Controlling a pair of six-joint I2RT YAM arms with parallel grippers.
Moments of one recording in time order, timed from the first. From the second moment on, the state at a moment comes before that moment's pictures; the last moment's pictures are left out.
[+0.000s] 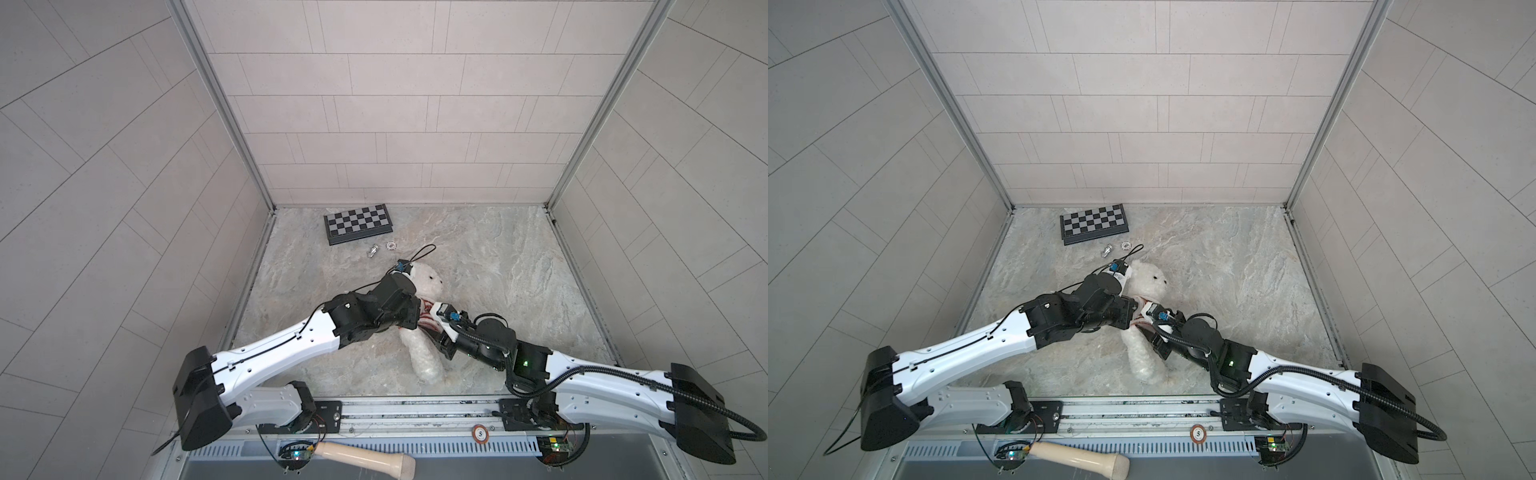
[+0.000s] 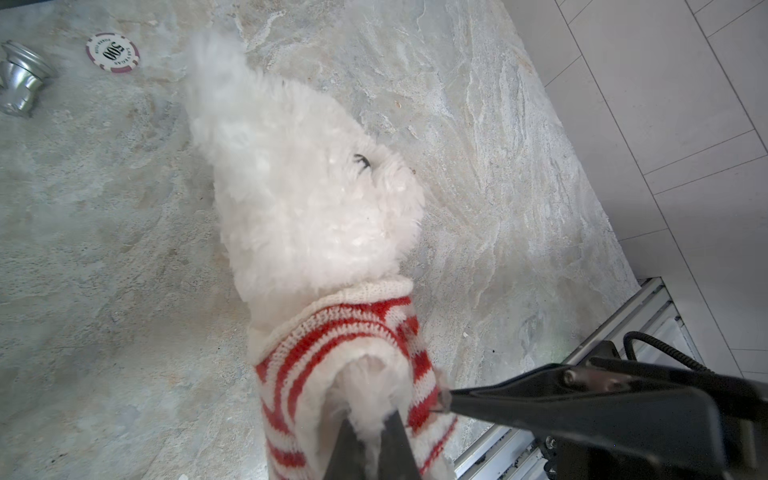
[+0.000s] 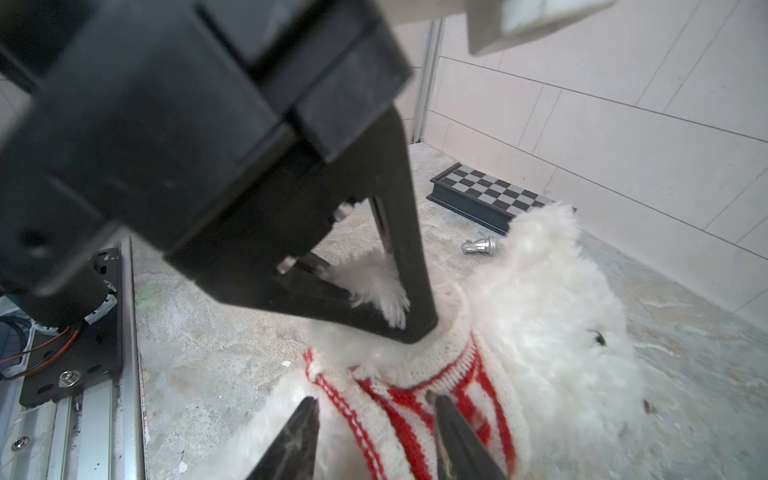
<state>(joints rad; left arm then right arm) -1.00 1.22 1.02 -0.57 -0.12 -0.64 1.06 0.96 0.41 0.31 0.15 -0.05</state>
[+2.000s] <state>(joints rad) -1.00 0.94 0.79 -0.51 -0.20 -0.87 1.12 1.18 0.47 0.53 0.13 -0.13</state>
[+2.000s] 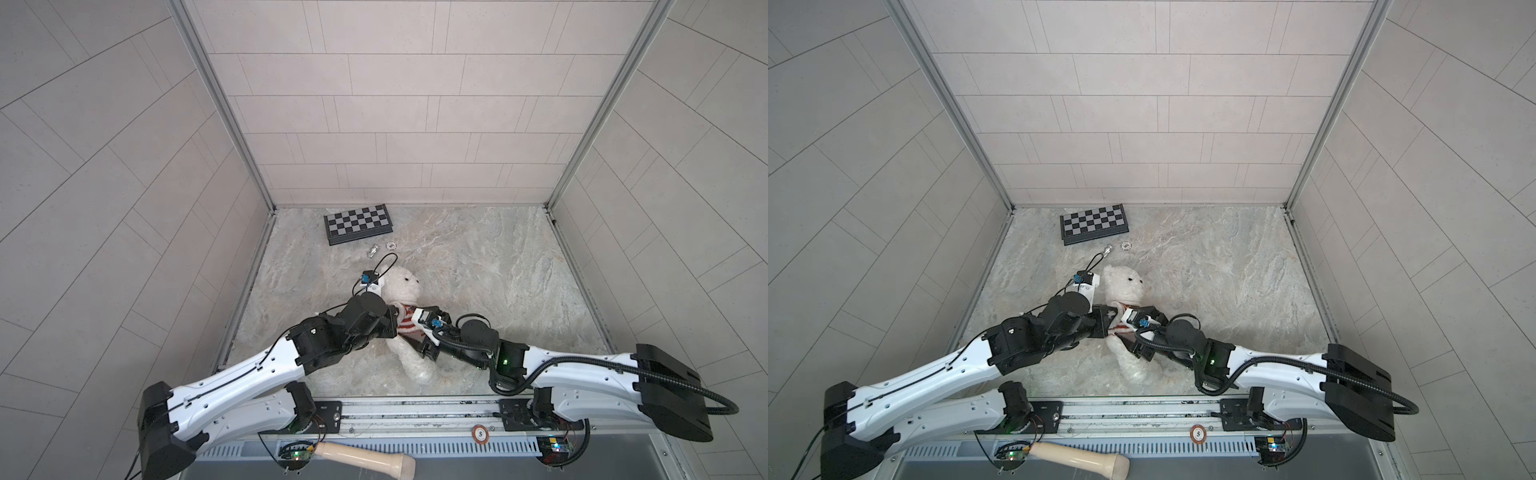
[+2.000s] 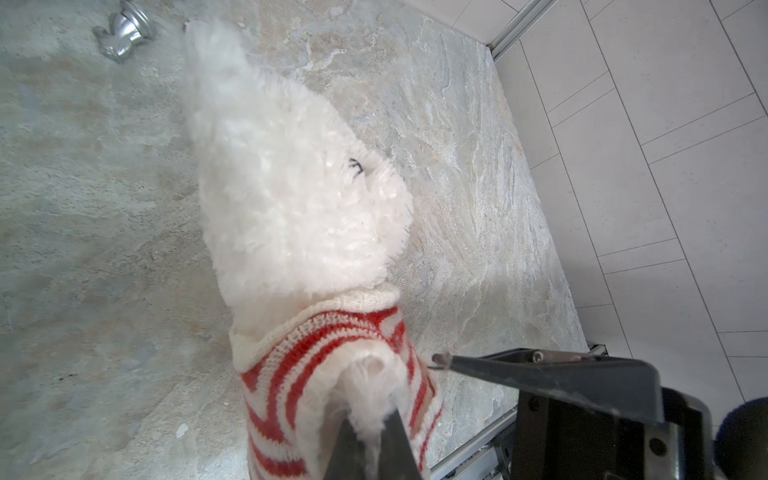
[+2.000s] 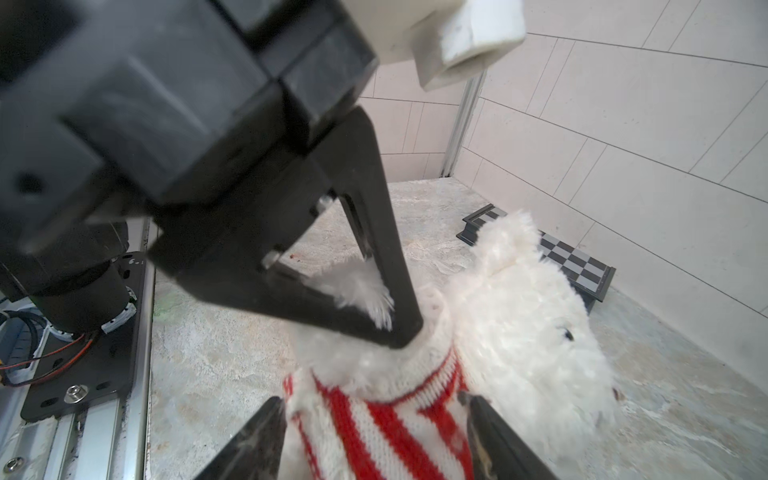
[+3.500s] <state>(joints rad) -0.97 0.83 0.74 -0.29 0.01 -0.92 0.90 1.13 0.33 0.83 0.02 0.03</state>
